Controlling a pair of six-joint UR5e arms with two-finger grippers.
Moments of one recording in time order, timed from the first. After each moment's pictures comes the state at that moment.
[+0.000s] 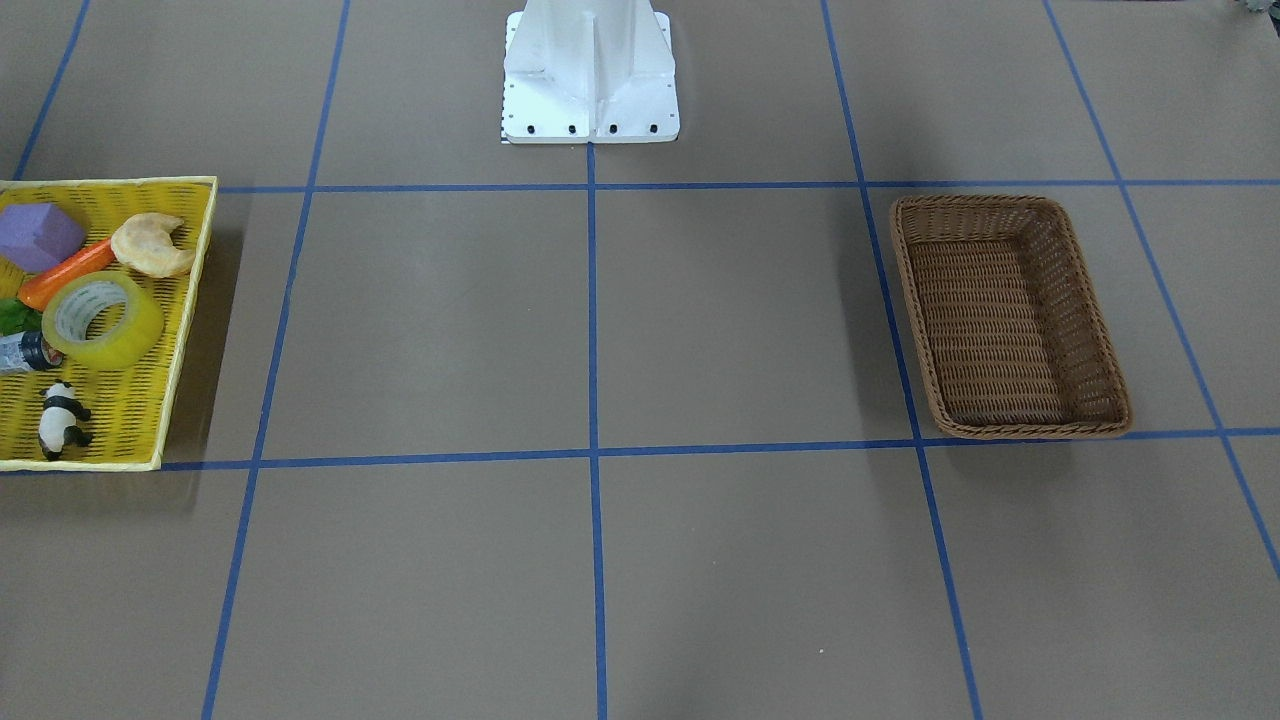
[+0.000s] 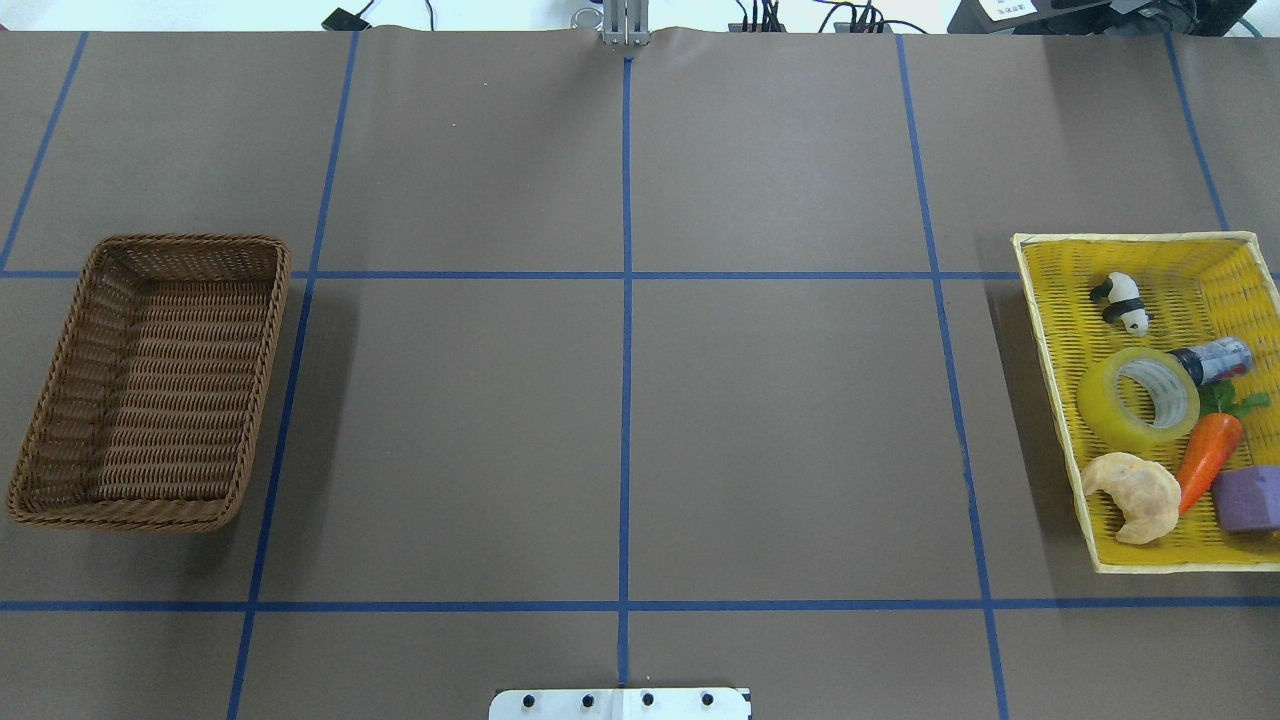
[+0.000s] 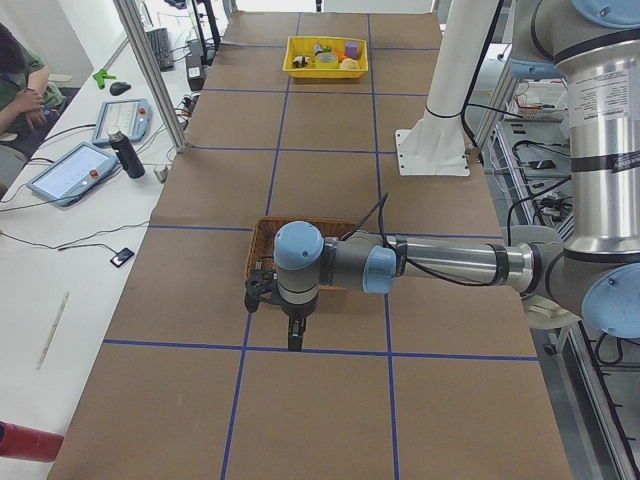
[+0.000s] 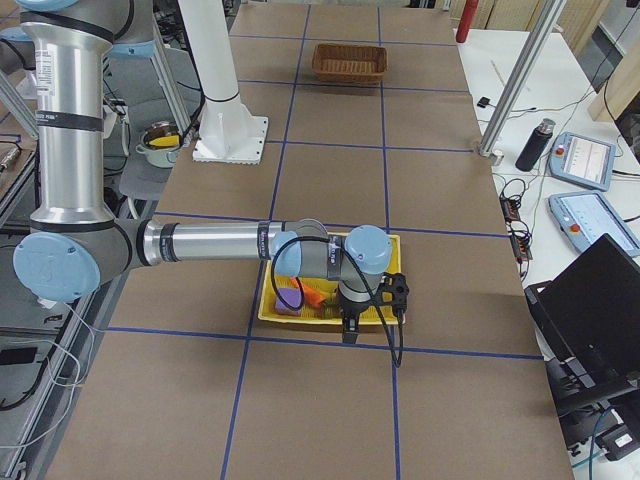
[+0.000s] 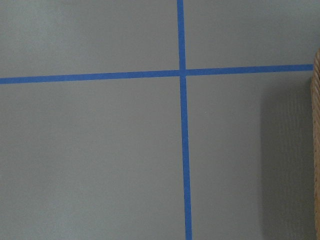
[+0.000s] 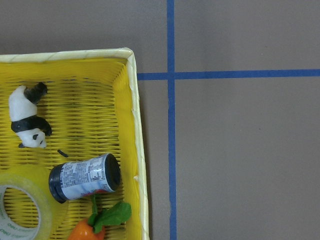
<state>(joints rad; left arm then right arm) -1.54 -1.41 -1.79 -1.63 -2.32 -0.07 1.54 -1.63 1.69 -1.66 2.36 0.02</state>
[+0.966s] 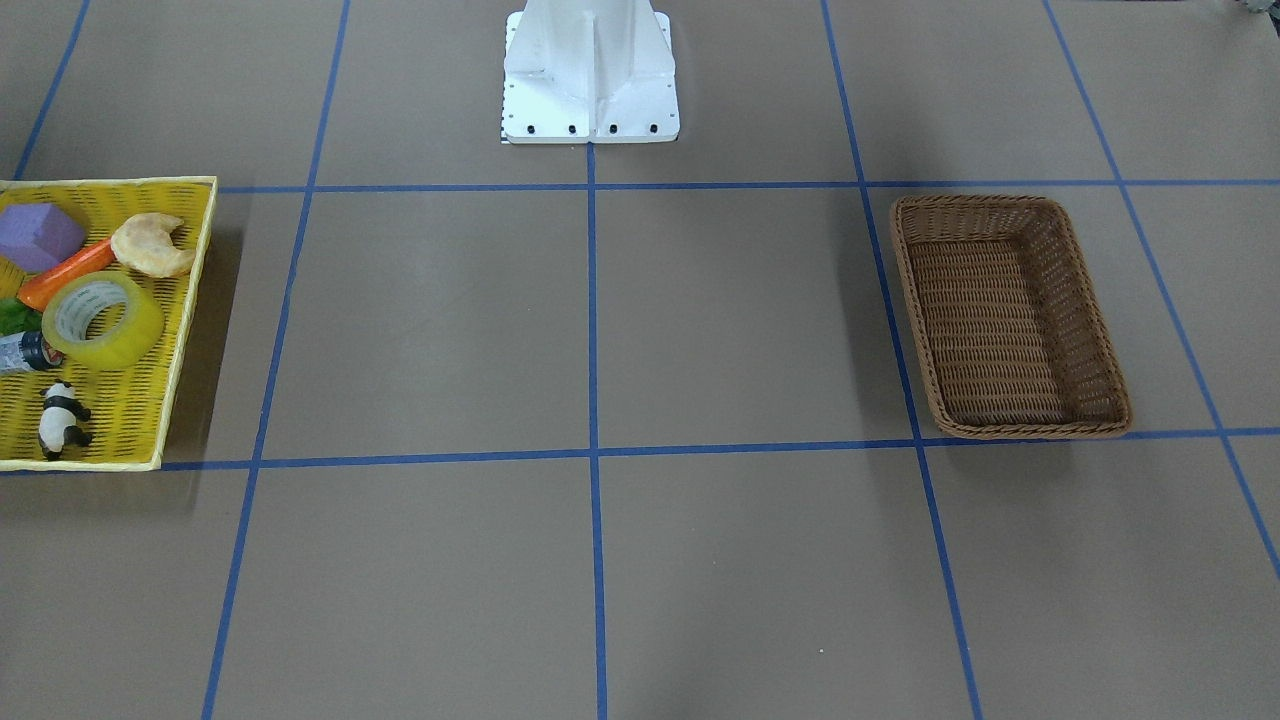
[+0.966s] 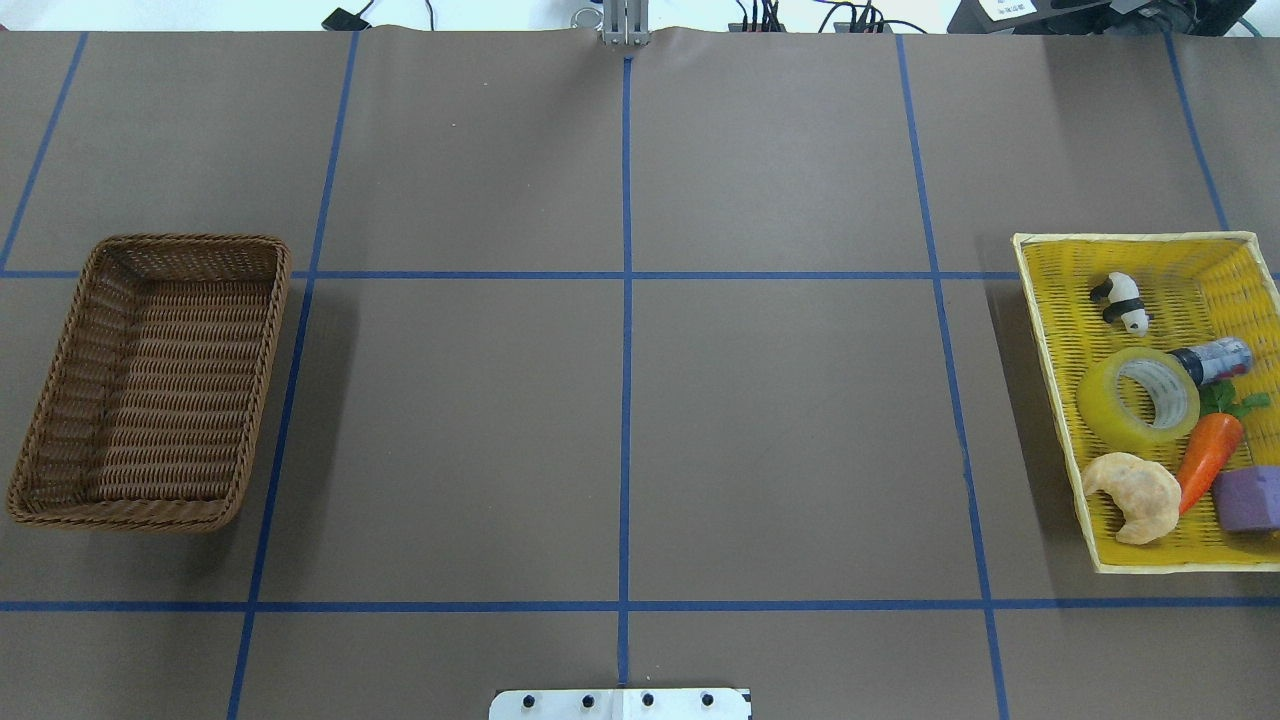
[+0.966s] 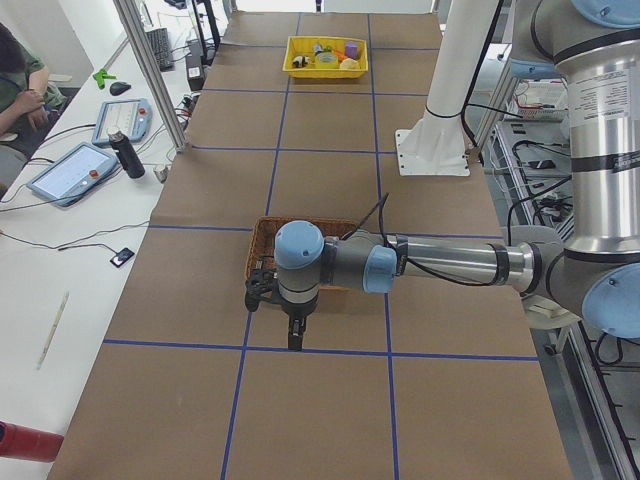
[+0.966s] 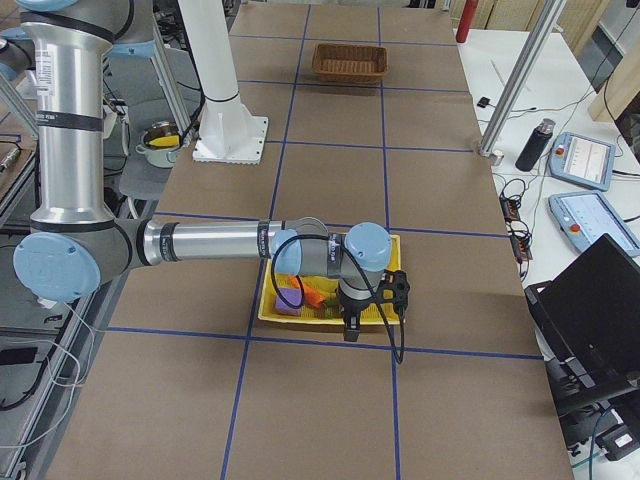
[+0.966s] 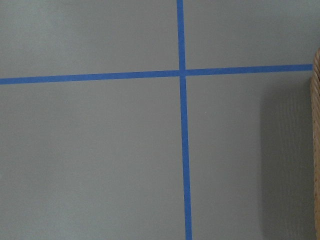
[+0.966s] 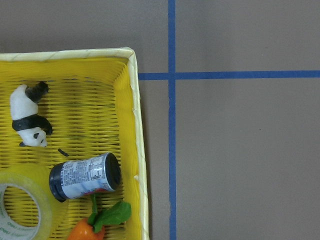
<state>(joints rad) -1.54 -1.41 -1.80 -1.63 -2.32 -0.07 1.54 -1.63 1.70 -1.66 2.36 0.02</state>
